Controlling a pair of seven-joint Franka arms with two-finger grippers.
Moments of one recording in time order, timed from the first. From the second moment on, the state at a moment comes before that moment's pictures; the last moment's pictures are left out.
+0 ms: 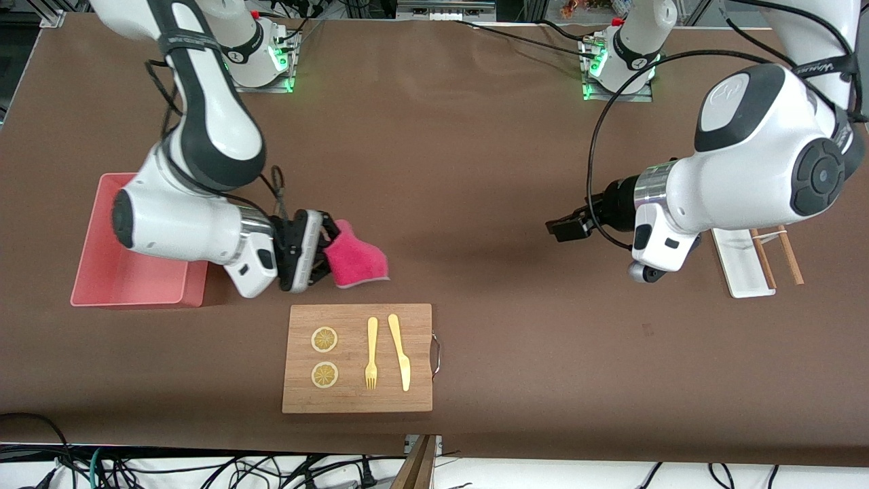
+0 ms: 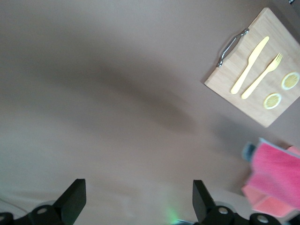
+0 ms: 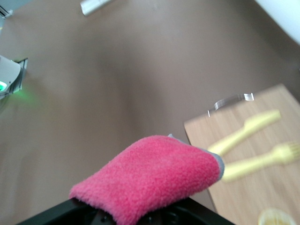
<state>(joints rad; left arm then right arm) 0.03 0.47 -0.41 -1.21 -0.26 1.54 -0.87 0.38 0.49 -0.10 -1.45 0.72 1.91 -1.16</state>
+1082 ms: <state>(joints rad) -0.01 0.17 -0.07 -1.54 0.09 1.67 0.25 0.29 0.16 -0.09 -1.70 0.13 1.66 -0.07</state>
